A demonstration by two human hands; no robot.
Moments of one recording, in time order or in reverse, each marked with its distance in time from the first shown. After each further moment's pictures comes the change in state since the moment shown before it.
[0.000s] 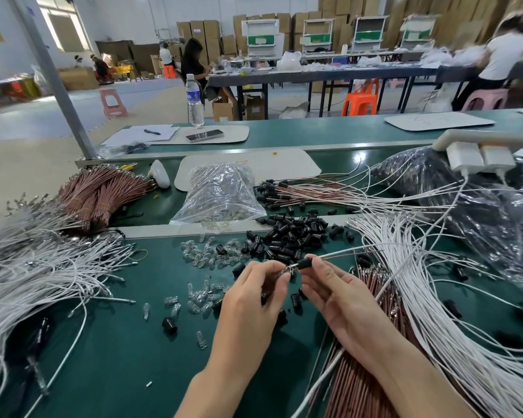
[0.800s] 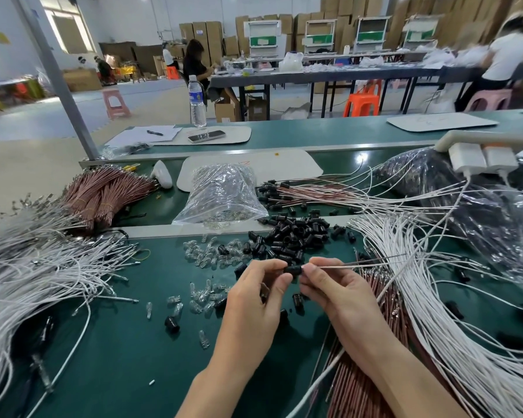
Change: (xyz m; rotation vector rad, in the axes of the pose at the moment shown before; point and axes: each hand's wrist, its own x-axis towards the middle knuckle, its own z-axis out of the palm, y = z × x) left_hand 0.000 -0.011 0.005 -0.140 -0.040 -0.115; right_hand -0.004 0.006 0.005 -0.163 0.060 -0.164
